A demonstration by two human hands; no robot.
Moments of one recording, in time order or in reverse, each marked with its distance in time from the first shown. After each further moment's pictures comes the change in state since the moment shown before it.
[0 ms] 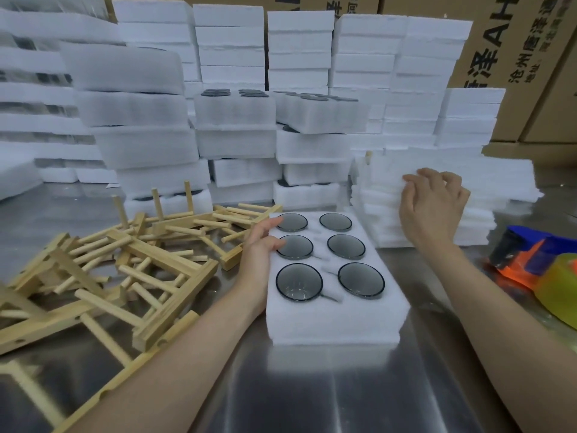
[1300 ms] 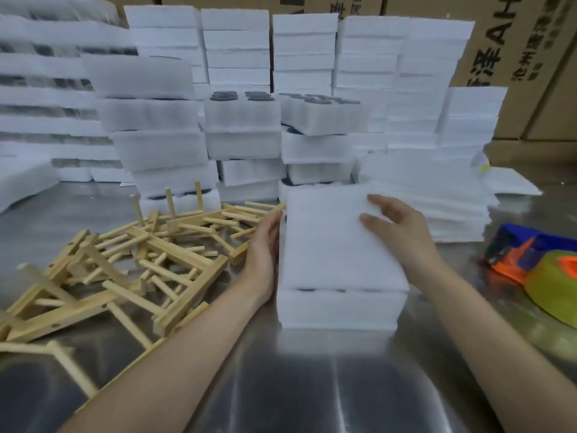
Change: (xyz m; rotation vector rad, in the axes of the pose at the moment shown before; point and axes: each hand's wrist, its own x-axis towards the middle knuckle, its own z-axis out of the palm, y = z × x) left_hand -0.010 0.005 0.001 -0.242 -0.140 -0.075; right_hand -0.044 -0.060 -0.069 1.018 -0.540 0.467
